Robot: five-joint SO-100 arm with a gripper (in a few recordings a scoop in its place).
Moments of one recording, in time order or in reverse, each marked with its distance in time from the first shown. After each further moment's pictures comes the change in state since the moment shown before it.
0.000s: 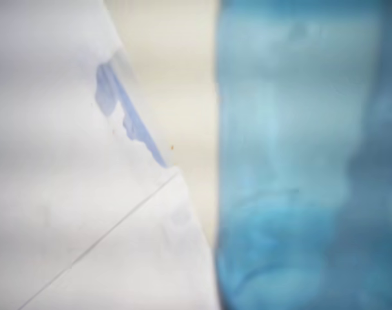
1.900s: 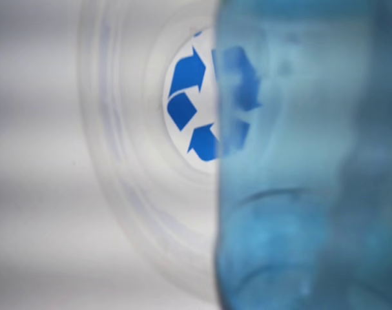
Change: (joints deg) arm -36.1 -13.4 0.1 0.0 0.0
